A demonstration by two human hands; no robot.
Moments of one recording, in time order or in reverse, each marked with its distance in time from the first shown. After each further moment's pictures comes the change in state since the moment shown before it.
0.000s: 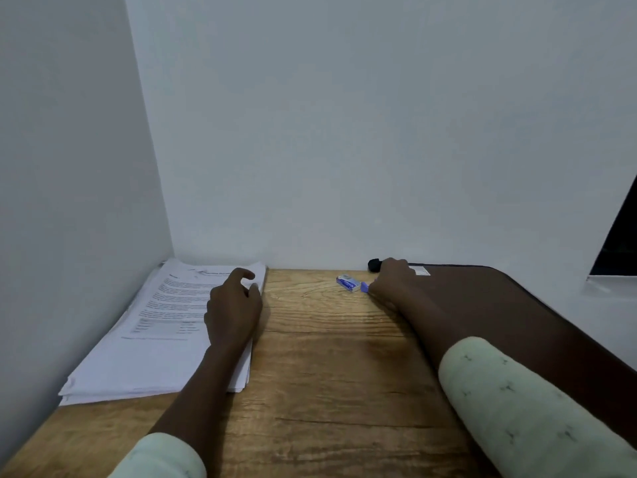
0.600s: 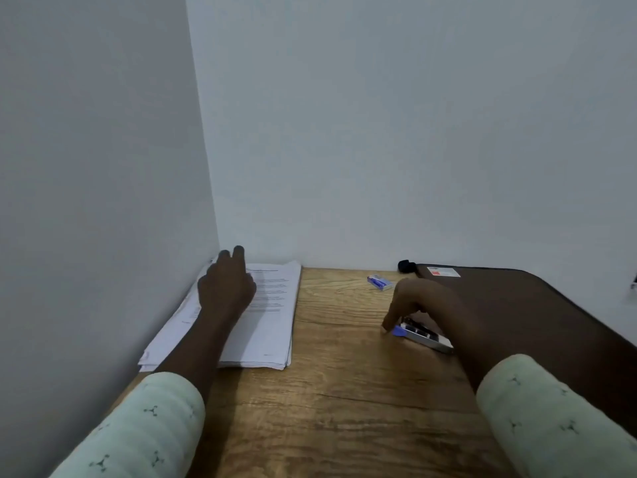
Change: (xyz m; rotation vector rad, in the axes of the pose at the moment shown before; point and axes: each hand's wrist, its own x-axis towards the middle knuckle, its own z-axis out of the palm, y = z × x) left_hand 0.035 -0.013 -0.080 0.554 -0.057 0.175; right_hand -0.039 -0.031 -0.020 -0.286 -0.523 -0.042
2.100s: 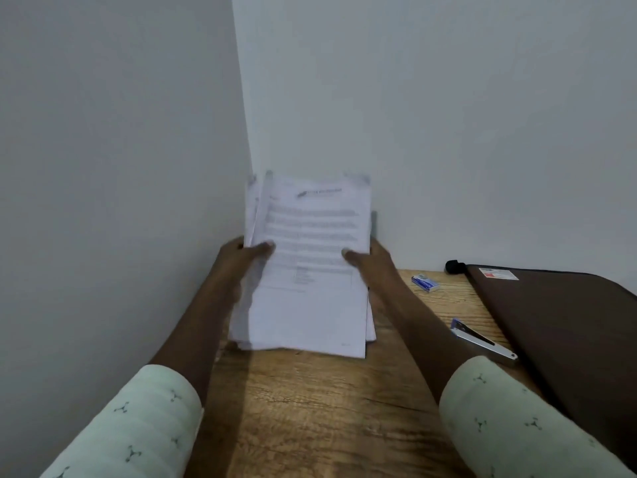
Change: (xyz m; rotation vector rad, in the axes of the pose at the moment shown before) left_hand 0.019 -0.040 -0.047 -1.235 -0.230 -0.354; right_hand -0.009 -0.120 0.017 1.561 0.226 -0.570
